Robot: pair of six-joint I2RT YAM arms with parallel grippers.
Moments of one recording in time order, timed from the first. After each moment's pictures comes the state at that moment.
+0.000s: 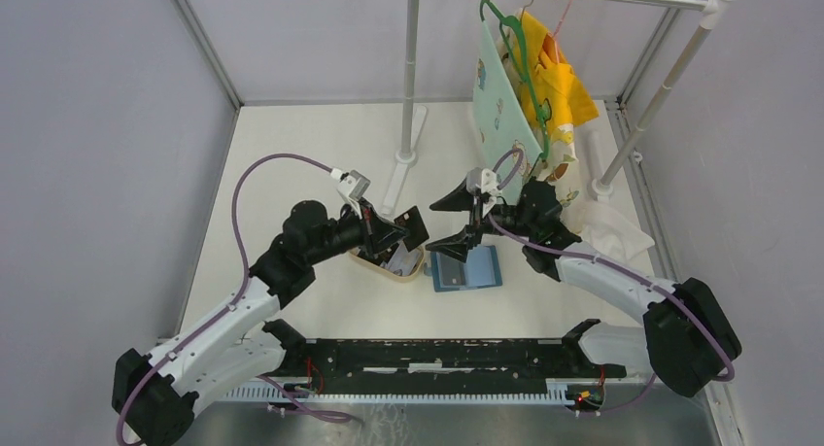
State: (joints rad) left arm -0.63 0.85 0.58 0.11 0.39 -0.48; right arm 0.58 1.23 0.58 0.71 -0.88 0.16
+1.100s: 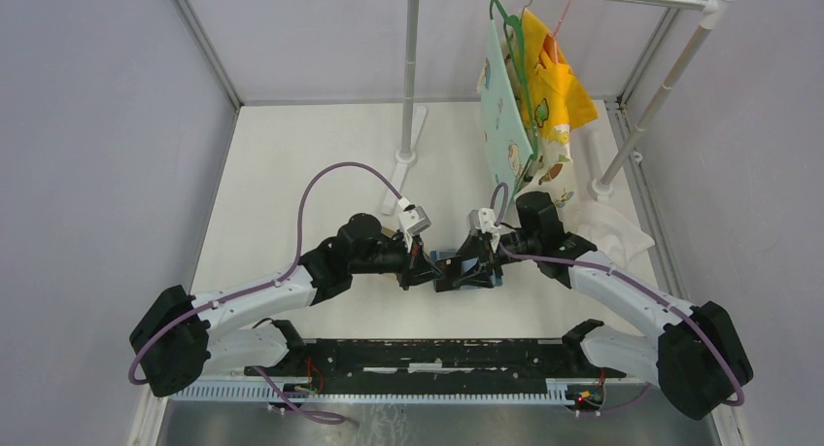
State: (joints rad) left arm -0.89 1.13 0.57 0.22 0.50 -0.30; right arm 0.53 1.12 0.57 -0.06 -1.08 -0.44
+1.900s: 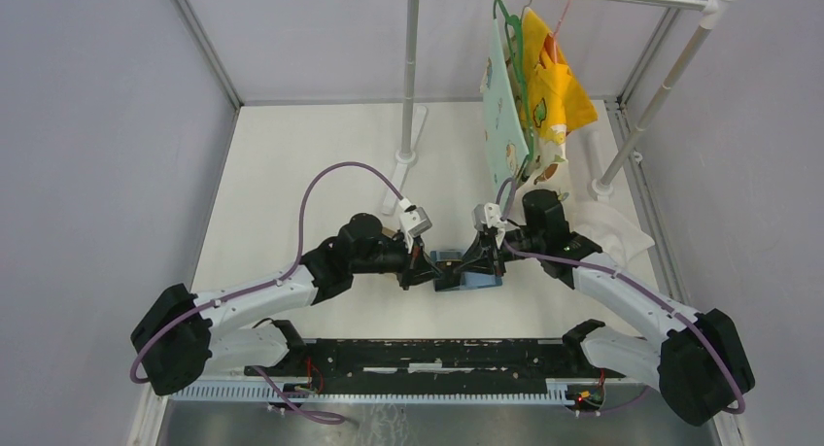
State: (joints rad) left arm -0.89 1.14 0.57 0.22 0.50 -0.28; right arm 0.50 1.08 0.57 -0.01 -1.11 -0.36
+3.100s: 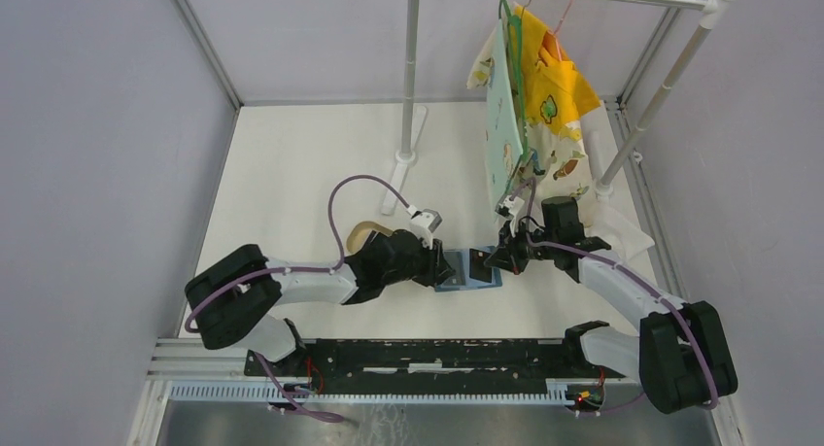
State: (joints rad) left arm -0.99 1.45 0.53 0.42 0.04 -0.60; right arm 0.26 1.14 0.49 -0.19 -0.82 -0.26
